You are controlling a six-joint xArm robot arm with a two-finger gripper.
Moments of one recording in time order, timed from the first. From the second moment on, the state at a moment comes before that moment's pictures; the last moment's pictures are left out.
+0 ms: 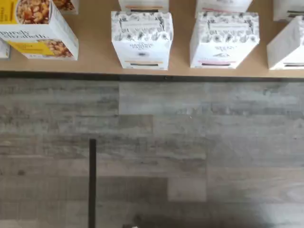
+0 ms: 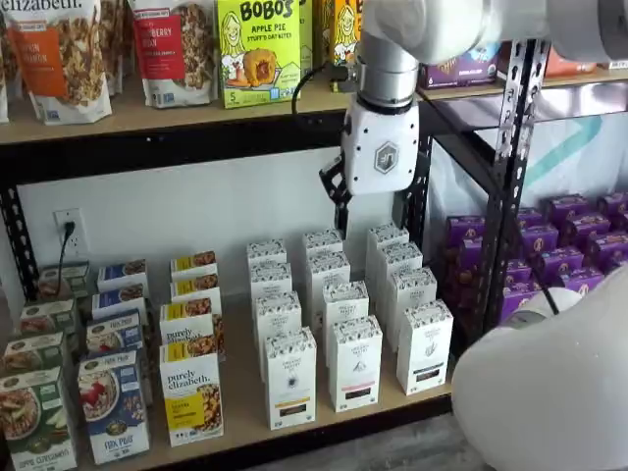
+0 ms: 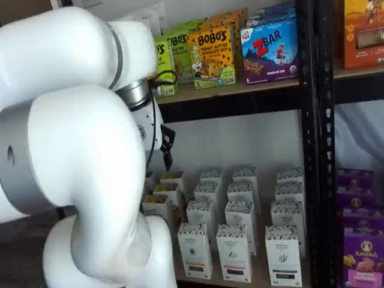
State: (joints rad) arm 0.36 -0.77 -0.57 -0.03 1.22 0.38
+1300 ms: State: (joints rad) arm 0.33 -0.37 -0.56 -0.06 0.81 0.39
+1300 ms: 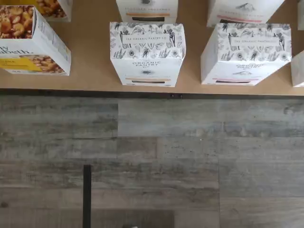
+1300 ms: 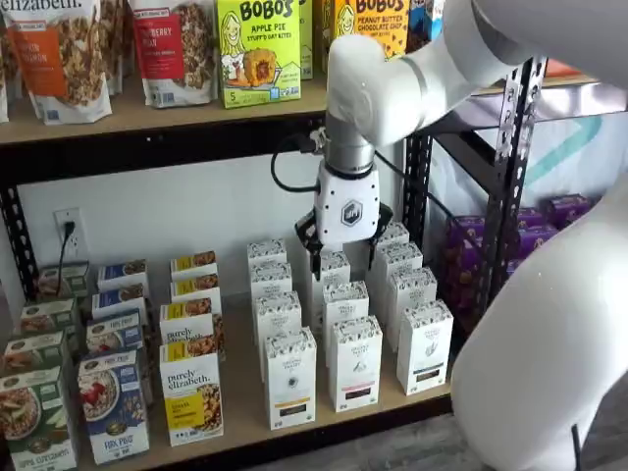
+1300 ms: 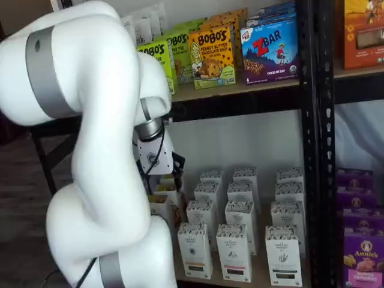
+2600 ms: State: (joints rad) arm 0.25 0.05 -0.62 -0.02 0.48 0.28
